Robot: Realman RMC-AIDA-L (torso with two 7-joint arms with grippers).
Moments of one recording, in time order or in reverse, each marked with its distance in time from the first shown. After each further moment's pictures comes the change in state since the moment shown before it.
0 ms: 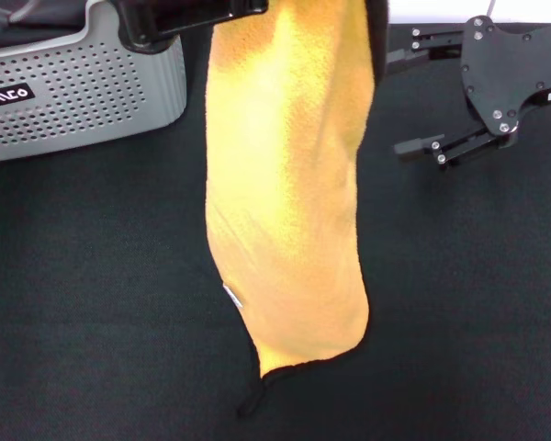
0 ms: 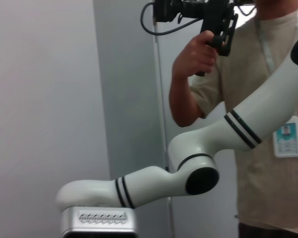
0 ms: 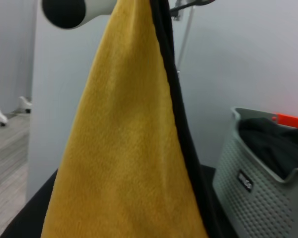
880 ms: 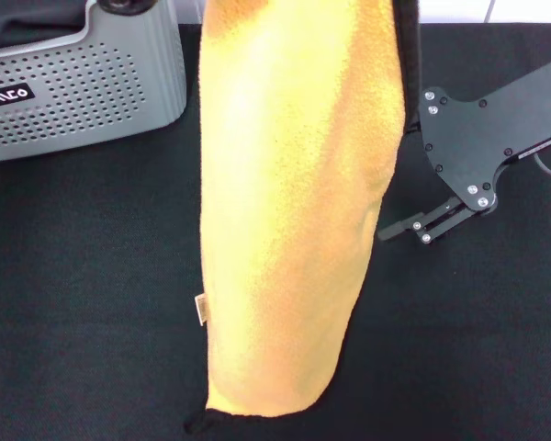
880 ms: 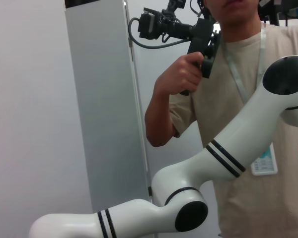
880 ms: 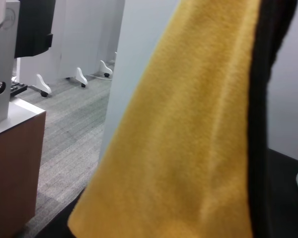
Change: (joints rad) left arm -0.044 0.012 -0.016 -0.007 -0.072 0.025 -0.030; right arm 0.007 0.076 0.009 -0.180 -0.222 -0.070 0.023
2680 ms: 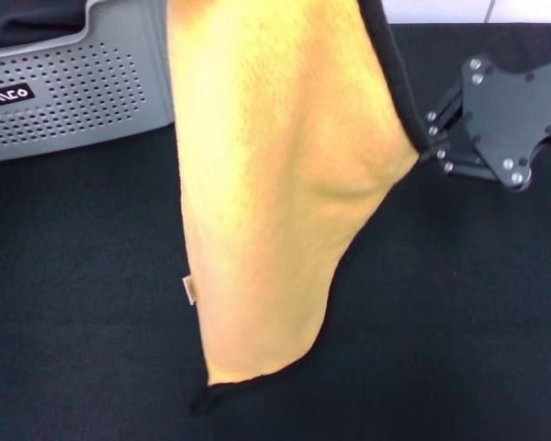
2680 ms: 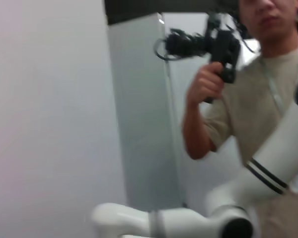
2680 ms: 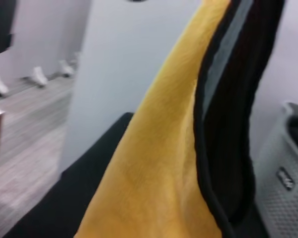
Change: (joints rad) left arm 0.056 -0.022 -0.079 -0.034 0.017 -0.009 0.026; right arm -0.125 0.039 0.226 -0.203 -0.120 -0.058 0.072
